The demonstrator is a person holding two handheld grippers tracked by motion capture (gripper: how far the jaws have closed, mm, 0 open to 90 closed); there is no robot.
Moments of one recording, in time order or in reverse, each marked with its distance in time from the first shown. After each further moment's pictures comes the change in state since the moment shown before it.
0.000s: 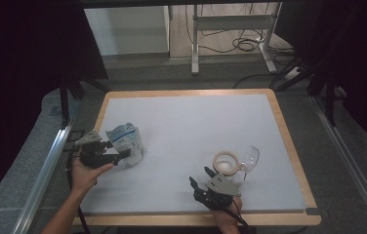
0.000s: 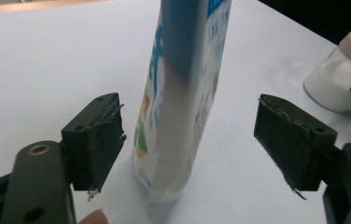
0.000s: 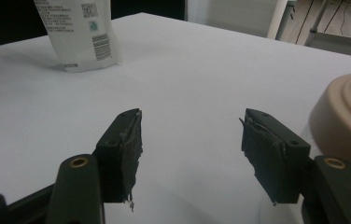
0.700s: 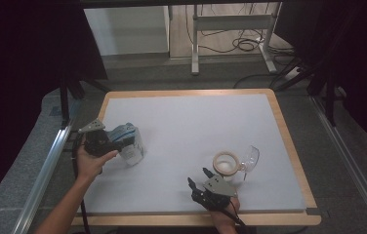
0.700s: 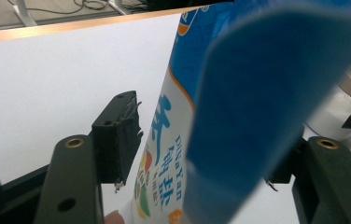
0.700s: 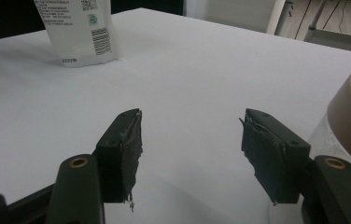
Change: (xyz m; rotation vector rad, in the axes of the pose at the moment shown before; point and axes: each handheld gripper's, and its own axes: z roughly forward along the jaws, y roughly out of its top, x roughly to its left) left arm 0.007 0.035 0.014 -0.042 -0.025 -0.002; right arm 0.007 -0.004 0.006 0.017 -0.012 -0.006
